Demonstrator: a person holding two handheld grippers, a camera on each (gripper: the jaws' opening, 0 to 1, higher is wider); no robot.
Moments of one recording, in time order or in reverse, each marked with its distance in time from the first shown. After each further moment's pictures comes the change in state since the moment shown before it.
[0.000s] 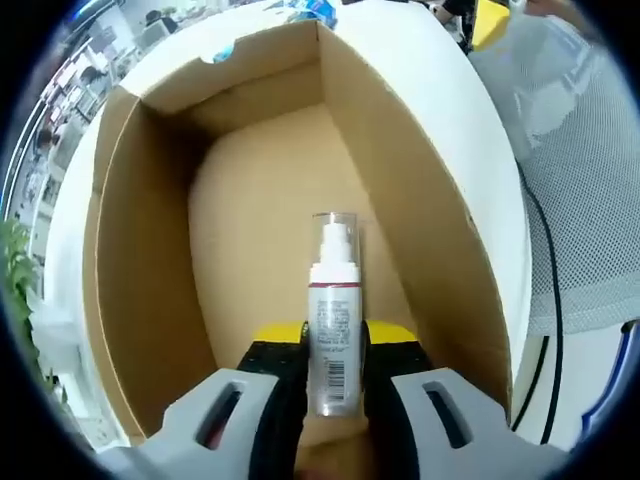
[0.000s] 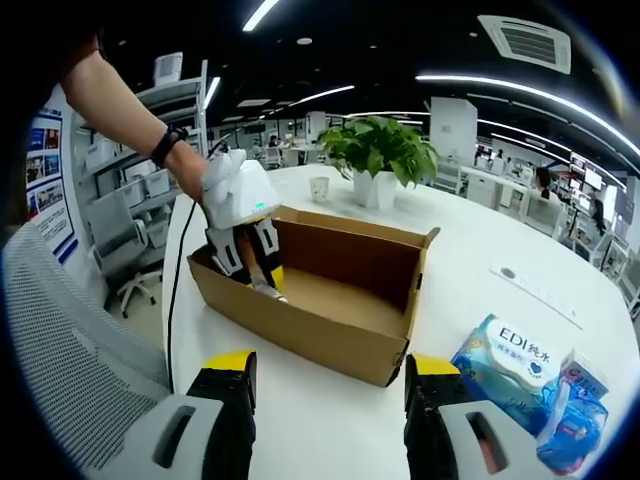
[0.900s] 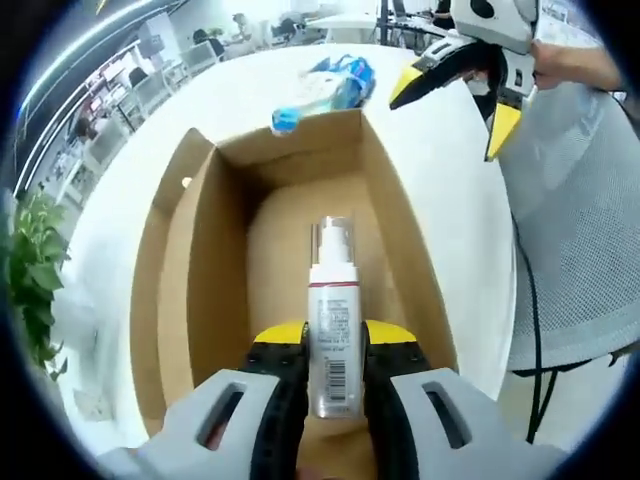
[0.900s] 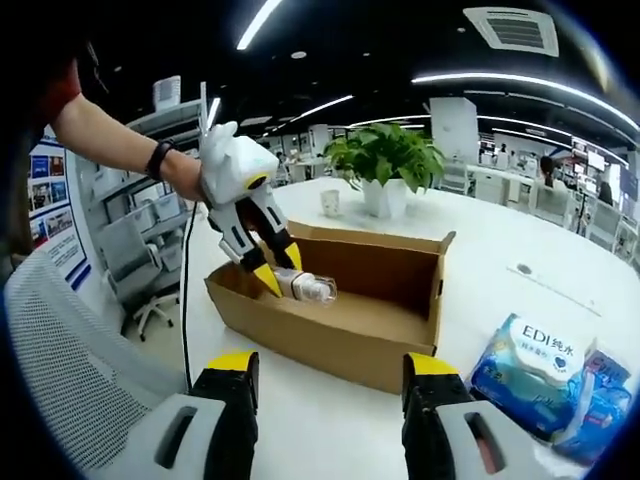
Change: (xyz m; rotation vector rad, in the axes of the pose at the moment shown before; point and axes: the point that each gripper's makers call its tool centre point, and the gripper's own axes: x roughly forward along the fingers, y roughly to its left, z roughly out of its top) left arm -0.058 0.004 0.034 -0.094 -0.181 0.104; right arm 0.001 0.015 0.013 0.086 -0.070 0.066
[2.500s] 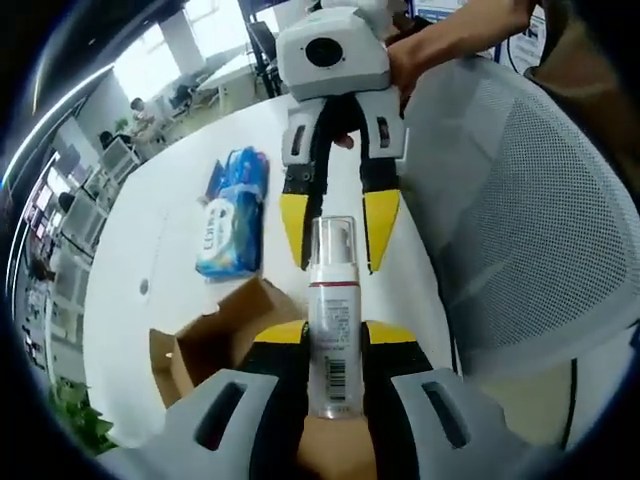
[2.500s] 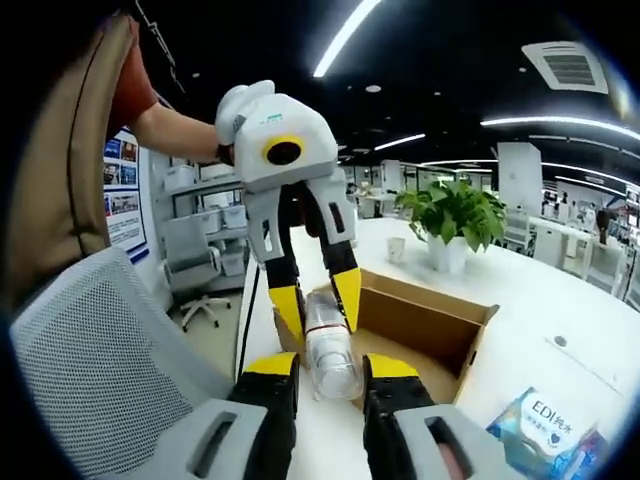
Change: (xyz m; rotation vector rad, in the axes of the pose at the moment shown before) left arm -0.039 -0.073 0.117 0.429 -0.119 -0.200; right arm -0.039 0.035 0.044 -0.178 -0.141 0.285
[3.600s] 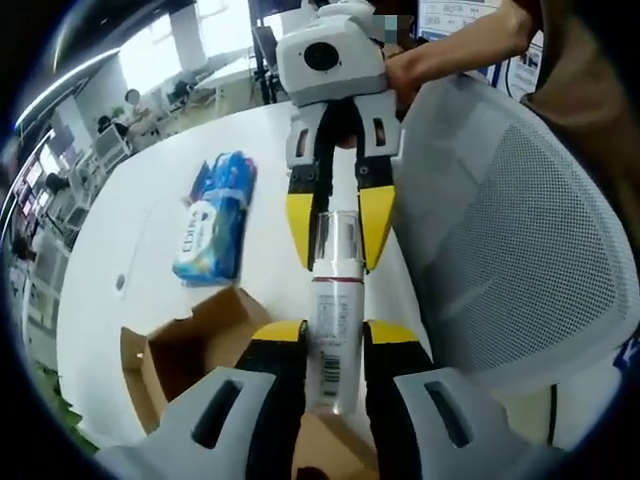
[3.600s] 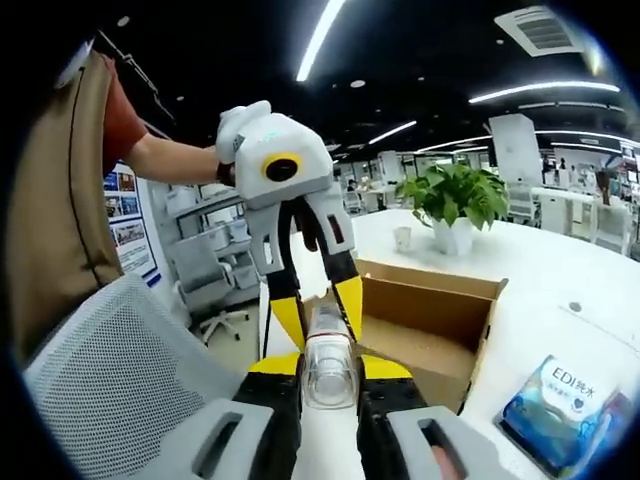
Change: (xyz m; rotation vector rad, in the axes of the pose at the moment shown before) left arm 0.011 -0.014 0.011 -0.088 -0.062 -0.078; right arm -0.014 0.009 -0.004 0.141 0.005 0.048
